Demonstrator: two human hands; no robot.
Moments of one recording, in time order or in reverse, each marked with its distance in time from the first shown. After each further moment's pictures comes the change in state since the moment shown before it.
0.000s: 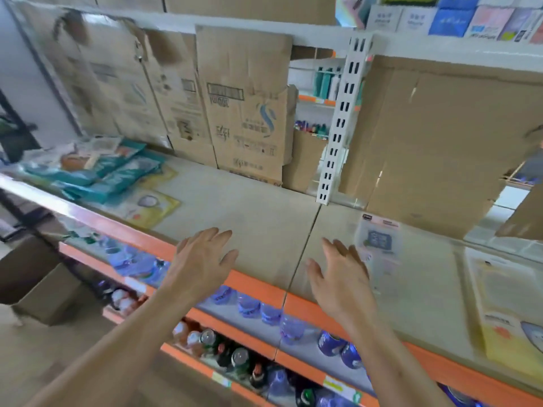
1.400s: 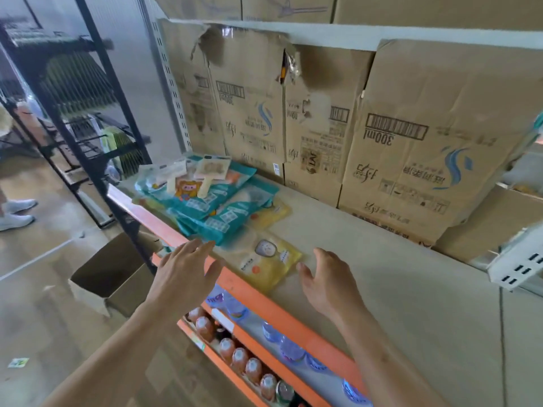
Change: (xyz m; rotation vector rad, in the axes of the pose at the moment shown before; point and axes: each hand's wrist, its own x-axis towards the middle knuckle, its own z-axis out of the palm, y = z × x) left_hand 0.069 -0.272 -0.063 0.103 0.060 -0.262; right_hand 0.150 -0.252 0.135 0.121 -0.229 -0.171
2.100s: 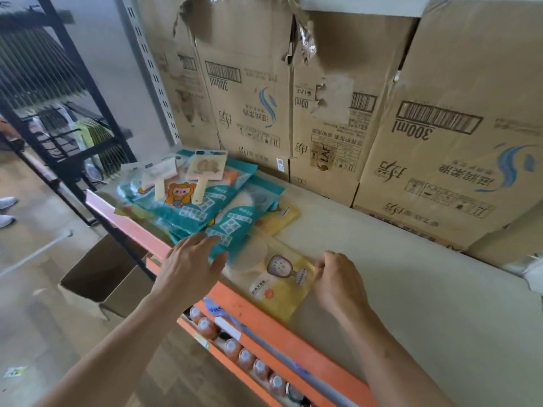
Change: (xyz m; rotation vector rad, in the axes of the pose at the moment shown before) left_hand 0.070 -0.025 0.021 -0.066 -0.076 0.066; right_hand 0.053 -0.007 0.030 0.005 0.040 0.153
